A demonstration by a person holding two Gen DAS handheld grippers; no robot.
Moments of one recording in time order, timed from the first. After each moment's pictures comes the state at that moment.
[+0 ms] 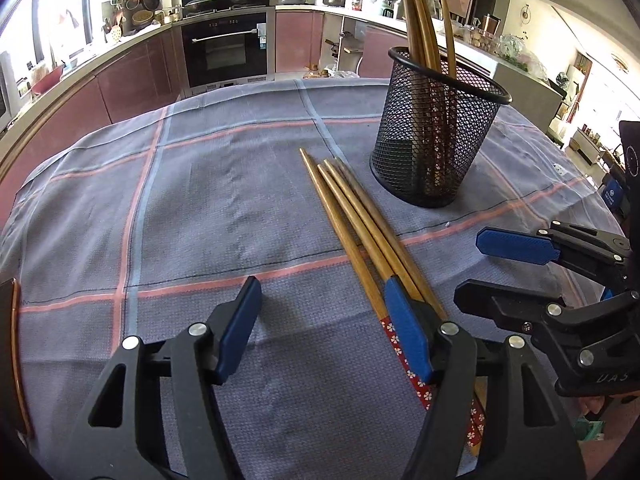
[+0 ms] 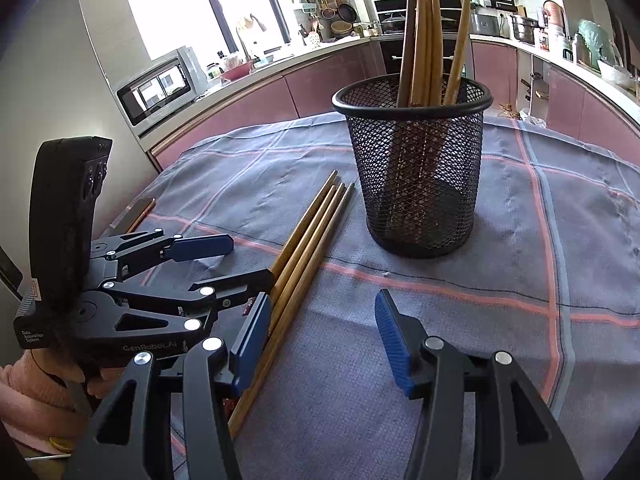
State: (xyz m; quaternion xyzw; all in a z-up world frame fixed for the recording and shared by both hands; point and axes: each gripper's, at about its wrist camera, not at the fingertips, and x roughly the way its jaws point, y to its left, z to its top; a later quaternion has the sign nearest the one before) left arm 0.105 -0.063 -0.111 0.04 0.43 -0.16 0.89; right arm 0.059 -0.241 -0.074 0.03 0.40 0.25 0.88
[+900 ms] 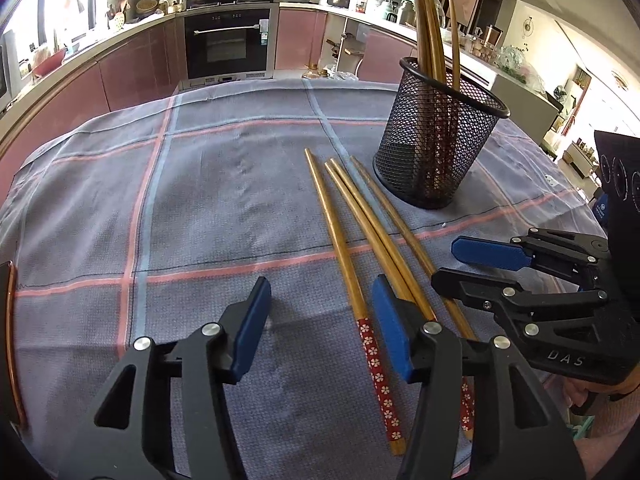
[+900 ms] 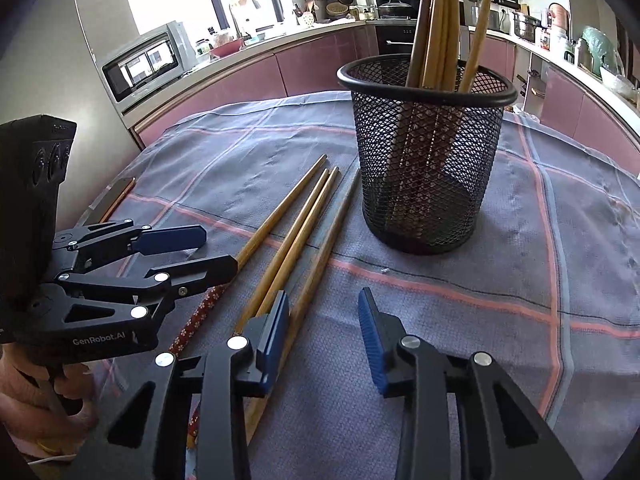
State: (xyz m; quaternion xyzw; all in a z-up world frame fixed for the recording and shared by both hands) left arm 0.102 -0.050 -0.109 0.01 0.44 -0.17 0.88; right arm 0.071 -0.228 -0.080 -0.01 0.43 0.23 0.88
